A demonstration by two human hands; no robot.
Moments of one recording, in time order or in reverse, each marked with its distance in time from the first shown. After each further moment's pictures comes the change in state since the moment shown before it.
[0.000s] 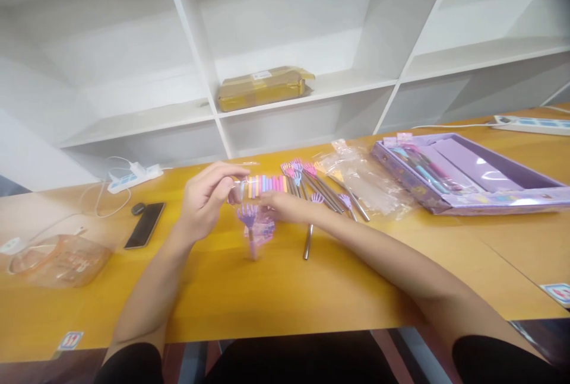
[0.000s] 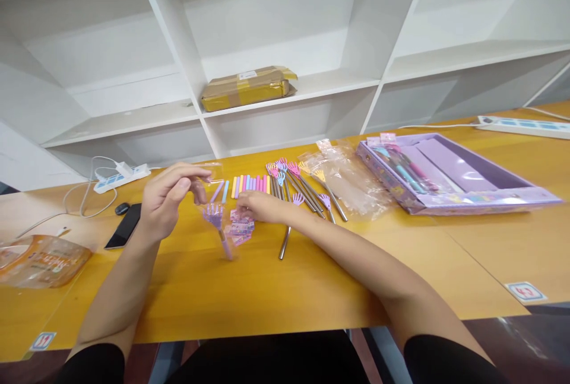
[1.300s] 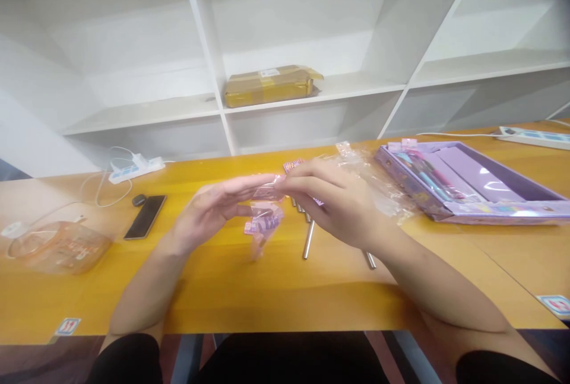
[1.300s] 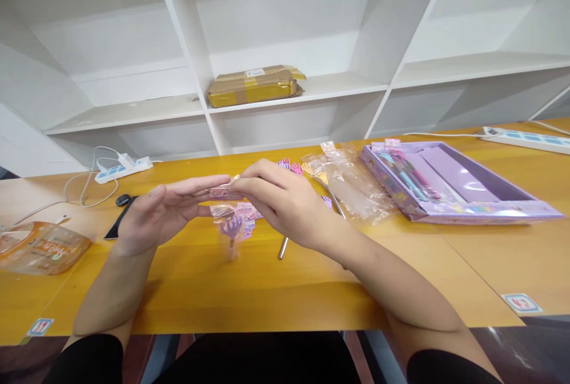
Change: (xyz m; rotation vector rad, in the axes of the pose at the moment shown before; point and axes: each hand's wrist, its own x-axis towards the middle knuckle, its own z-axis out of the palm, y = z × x) left_hand -0.012 0.033 0.001 -0.797 -0.332 -0.343; right_hand -0.051 -0.124 -0.067 -0.448 0.672 -0.323
